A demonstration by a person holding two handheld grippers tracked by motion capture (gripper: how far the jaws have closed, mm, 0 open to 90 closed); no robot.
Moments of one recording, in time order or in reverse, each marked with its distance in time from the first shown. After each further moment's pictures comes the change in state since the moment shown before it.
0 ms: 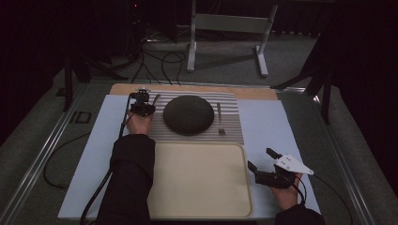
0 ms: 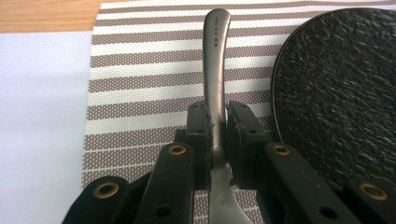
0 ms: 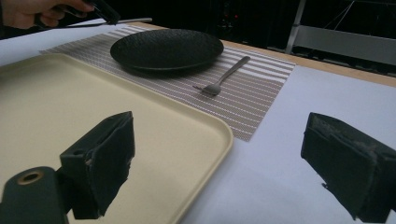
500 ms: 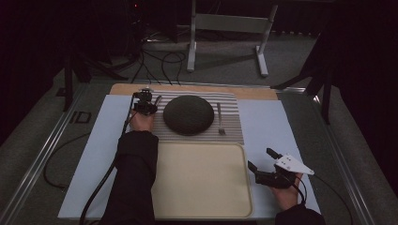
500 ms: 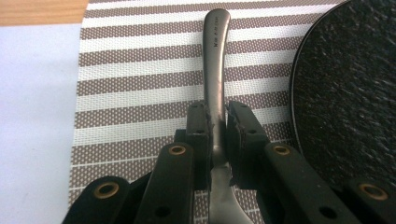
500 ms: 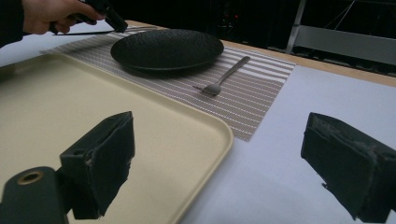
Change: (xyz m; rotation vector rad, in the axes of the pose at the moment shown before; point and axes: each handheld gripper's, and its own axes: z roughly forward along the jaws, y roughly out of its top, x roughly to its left) left arm -0.001 0.006 0.024 0.051 0.024 0.016; right arm 0.000 0.000 -0.001 -0.001 0.002 0.001
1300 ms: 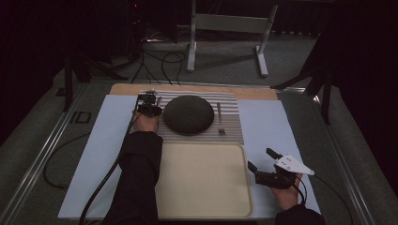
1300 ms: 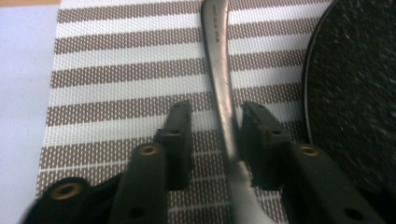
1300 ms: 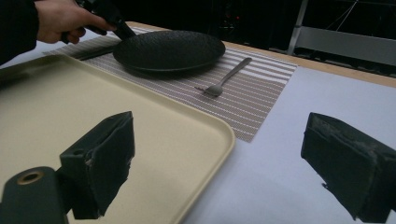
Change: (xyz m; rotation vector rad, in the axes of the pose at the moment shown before) left arm -0.011 -0.003 0.021 0.050 0.038 0.010; right arm 0.000 0.000 0.000 -0.006 0.007 0.000
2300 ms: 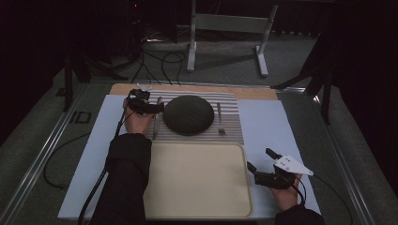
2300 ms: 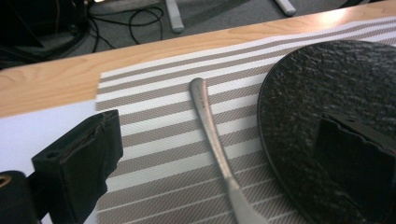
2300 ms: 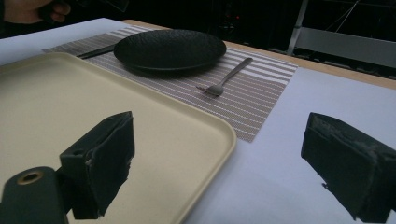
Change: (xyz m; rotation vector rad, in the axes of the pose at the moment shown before) left arm 0.013 -0.002 -0.043 -0.274 -0.083 0.123; right arm 0.002 0.000 0.000 0.003 -0.004 -0.012
